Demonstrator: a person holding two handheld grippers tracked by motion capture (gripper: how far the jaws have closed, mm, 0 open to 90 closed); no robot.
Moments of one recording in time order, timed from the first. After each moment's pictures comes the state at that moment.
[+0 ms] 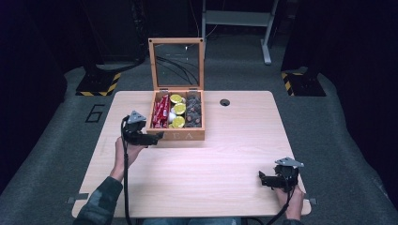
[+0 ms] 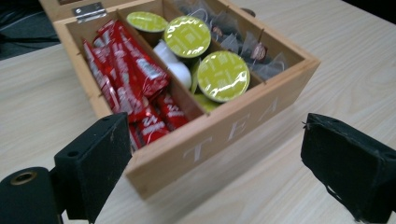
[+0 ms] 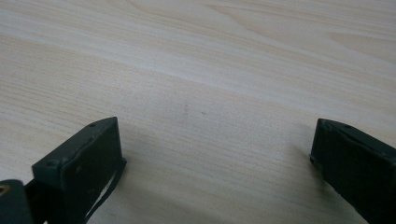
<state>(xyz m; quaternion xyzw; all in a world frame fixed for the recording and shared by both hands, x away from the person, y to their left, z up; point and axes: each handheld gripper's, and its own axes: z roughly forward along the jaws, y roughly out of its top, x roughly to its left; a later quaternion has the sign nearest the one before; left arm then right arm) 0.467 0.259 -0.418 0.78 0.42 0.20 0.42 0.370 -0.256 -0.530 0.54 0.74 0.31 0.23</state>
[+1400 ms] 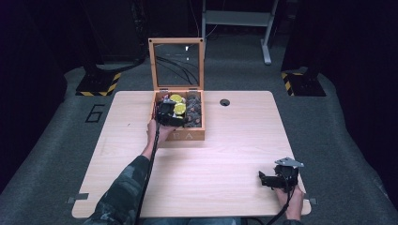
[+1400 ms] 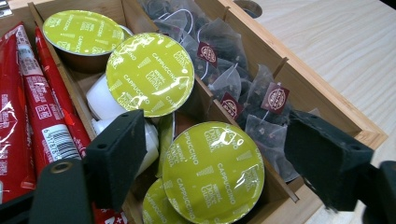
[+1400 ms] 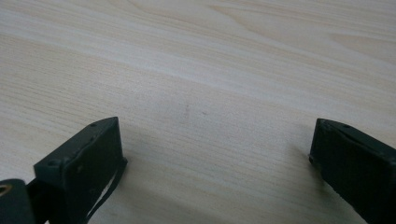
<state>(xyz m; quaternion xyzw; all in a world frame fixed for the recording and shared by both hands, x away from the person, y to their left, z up) 0.564 0.183 -0.451 0.79 0.44 0.16 0.39 0.369 -0.256 -0.530 0.54 0.74 0.32 0.23</state>
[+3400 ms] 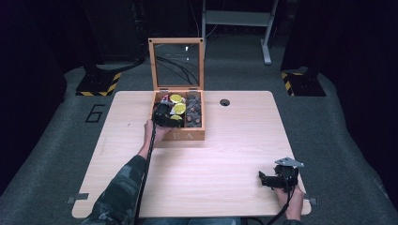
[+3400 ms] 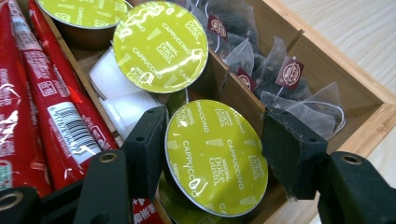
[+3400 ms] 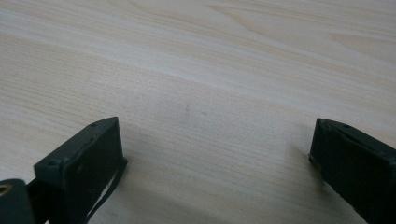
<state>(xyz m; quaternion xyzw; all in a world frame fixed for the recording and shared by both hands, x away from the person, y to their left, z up) 0.568 0.197 -0.458 0.81 0.44 0.13 0.38 0.370 -0.256 -0.530 0.54 0.74 0.32 0.23</state>
